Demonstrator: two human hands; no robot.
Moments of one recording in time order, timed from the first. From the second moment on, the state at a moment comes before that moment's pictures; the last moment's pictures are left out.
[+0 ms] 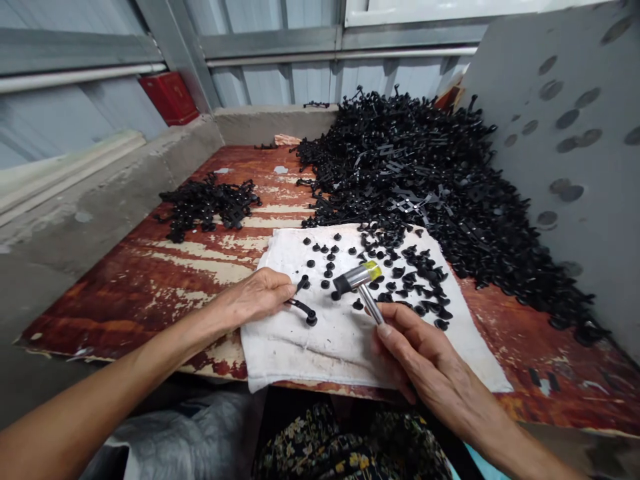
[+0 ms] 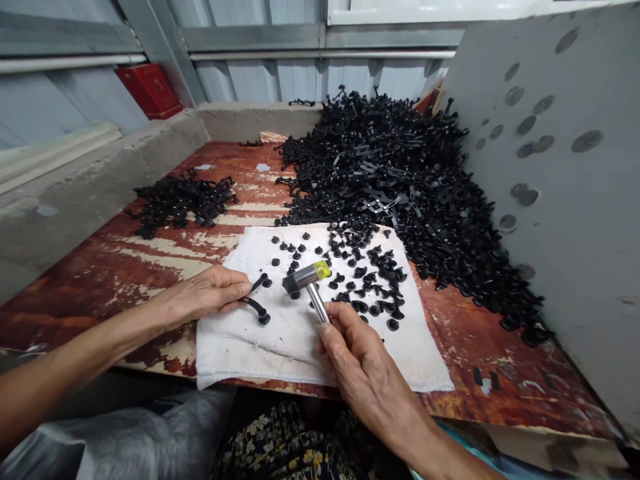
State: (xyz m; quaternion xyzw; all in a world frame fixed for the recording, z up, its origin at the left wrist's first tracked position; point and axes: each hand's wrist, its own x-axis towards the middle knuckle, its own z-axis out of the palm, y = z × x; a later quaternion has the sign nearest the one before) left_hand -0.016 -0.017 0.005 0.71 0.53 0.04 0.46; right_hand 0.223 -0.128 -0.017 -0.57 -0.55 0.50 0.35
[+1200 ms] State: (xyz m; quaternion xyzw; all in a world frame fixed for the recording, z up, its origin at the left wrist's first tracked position) left_hand -0.026 -0.003 -0.005 0.72 0.47 0.01 0.51; right_hand 0.209 -0.077 -0.001 -0.45 -0.87 0.01 0.19
